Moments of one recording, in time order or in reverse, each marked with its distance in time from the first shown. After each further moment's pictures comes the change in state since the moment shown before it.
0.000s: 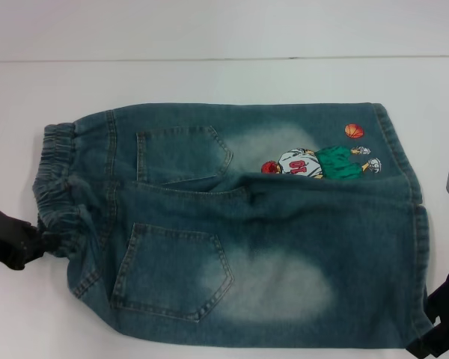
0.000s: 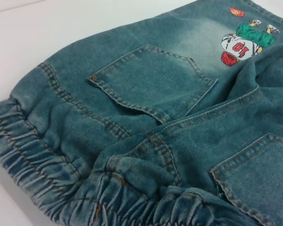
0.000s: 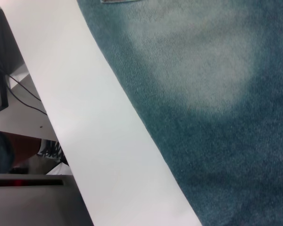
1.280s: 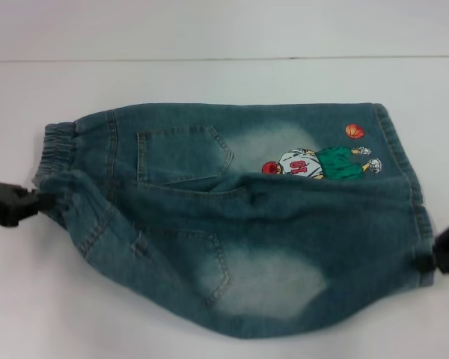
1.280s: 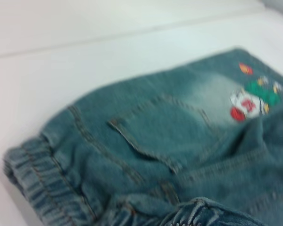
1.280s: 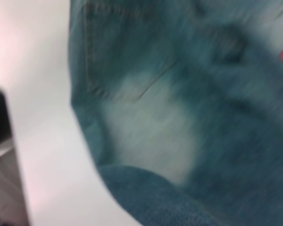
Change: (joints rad) left arm -0.026 0.037 -0.088 -0.021 -0.112 0.021 -0.093; right arm -0.018 -0.011 0.296 -0.091 0.092 -0.025 -0.243
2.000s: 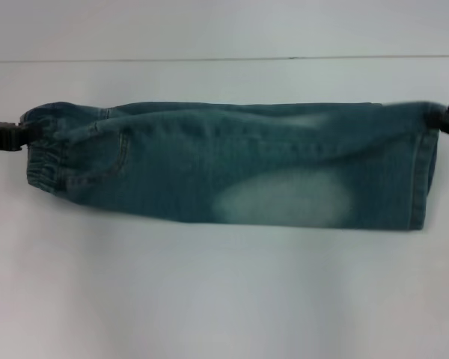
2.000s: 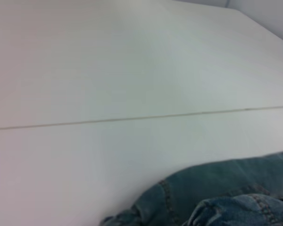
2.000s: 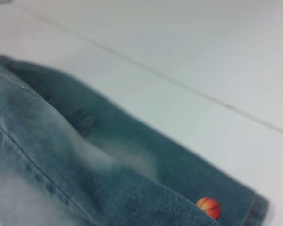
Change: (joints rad) left arm -0.086 -0.015 -0.014 -0.052 -0.010 -0.302 -0.184; right arm 0.036 0.004 0.141 0.023 0.125 0.471 0.063
